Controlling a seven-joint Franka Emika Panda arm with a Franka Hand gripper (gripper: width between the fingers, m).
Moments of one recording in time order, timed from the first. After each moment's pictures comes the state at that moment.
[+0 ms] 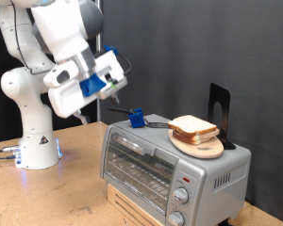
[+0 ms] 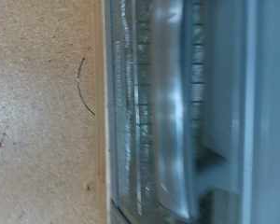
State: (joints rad) arm 0.40 -0.37 -0.48 -2.49 0.29 2.31 0.56
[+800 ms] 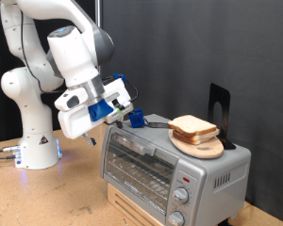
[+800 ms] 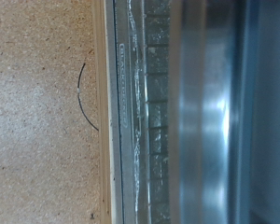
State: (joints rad) arm 0.41 -0.30 -0.42 -2.60 0.34 2.51 0.56
